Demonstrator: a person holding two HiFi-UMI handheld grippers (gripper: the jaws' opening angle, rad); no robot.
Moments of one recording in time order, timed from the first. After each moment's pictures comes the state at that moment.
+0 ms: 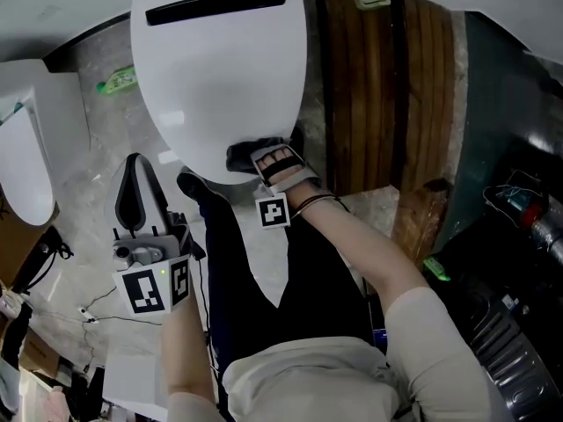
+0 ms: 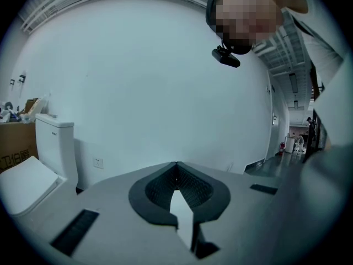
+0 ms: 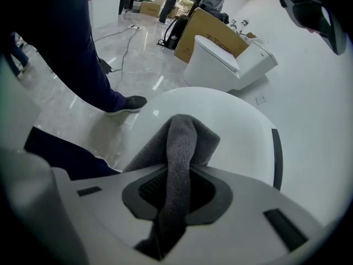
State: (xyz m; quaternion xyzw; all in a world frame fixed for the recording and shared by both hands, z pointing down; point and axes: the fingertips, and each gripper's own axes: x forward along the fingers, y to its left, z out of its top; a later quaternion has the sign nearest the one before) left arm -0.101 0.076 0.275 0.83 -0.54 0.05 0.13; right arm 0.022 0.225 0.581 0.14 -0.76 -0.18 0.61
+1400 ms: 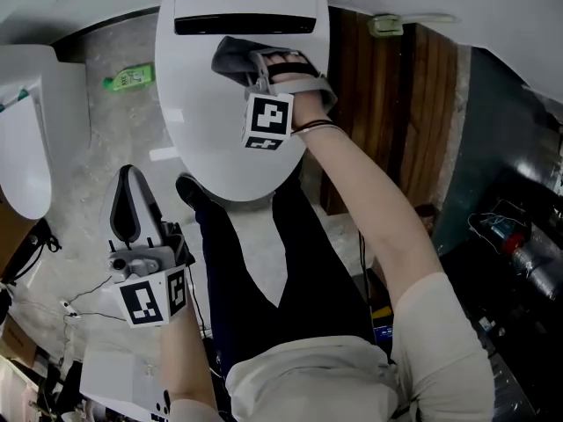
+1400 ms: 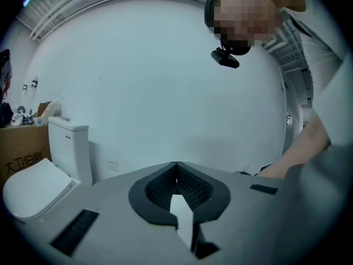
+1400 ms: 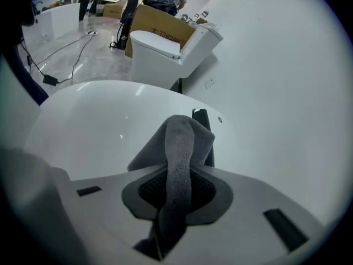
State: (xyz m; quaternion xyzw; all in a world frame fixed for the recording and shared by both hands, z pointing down) left arm -0.151 0.042 0.273 0.79 -0.60 0.05 0.13; right arm 0.033 -0.066 0.496 0.23 -0.73 -0.20 0.62
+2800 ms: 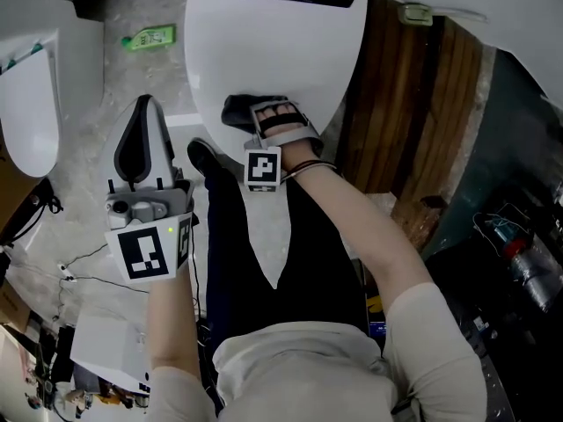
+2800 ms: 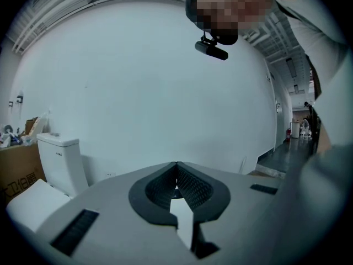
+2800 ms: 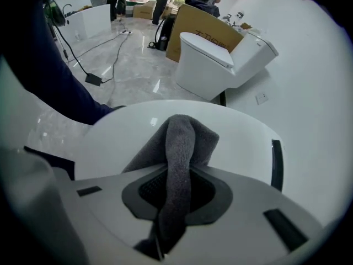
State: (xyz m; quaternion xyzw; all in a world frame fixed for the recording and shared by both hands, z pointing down) left arm -0.151 0.026 0.266 0.82 -0.57 0.08 0.08; right arm -0.035 0.131 0.569 0.08 -0.73 -0.18 0.65
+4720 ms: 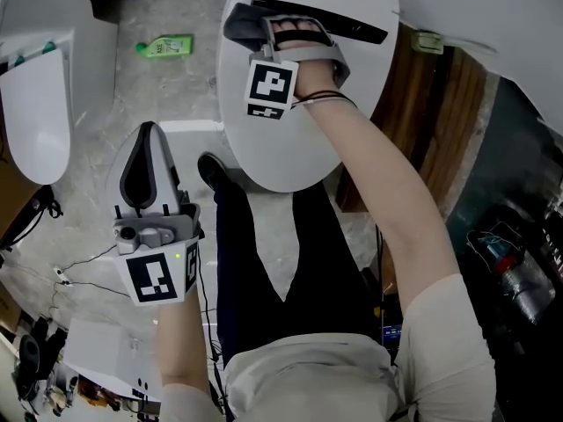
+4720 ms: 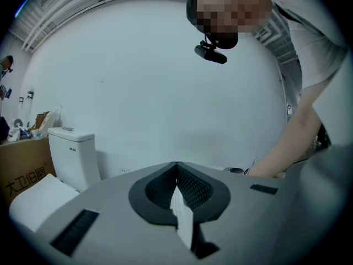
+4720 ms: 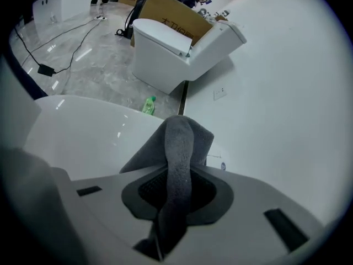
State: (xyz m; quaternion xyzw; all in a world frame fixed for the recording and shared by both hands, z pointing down) left arm -0.222 0.001 0.280 0.79 -0.60 0.08 0.10; right arm -0.082 -0.126 0.514 0.19 -0.70 -0.25 0.65
